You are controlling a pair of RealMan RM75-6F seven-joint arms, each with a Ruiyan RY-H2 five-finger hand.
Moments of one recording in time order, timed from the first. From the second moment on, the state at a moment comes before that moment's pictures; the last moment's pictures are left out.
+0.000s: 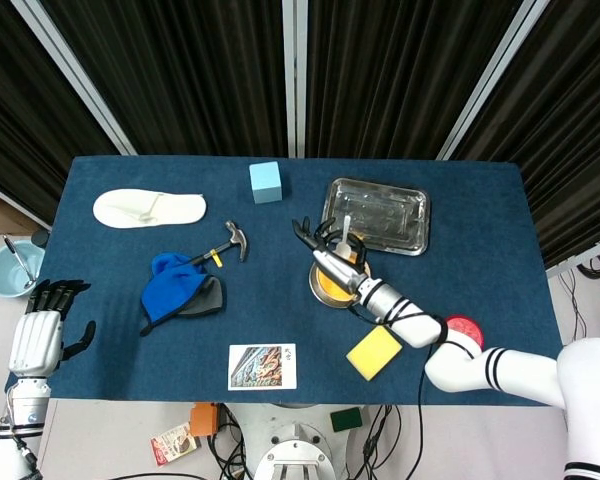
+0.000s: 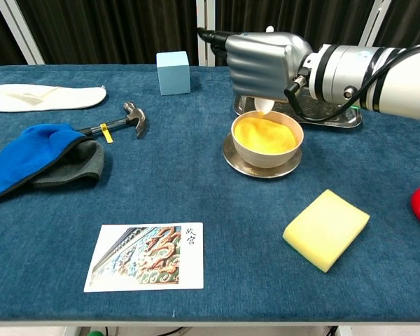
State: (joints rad) left arm -0.09 -1.34 -0.06 -1.50 1.46 1.50 -0.03; right arm 0.99 -1.53 0.13 -1.39 -1.32 0.83 -1.92
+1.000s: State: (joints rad) left arm -0.10 -1.32 -0.08 -1.54 1.46 1.49 0.00; right arm 0.93 -1.49 0.12 -1.48 -1.17 0.98 -1.41
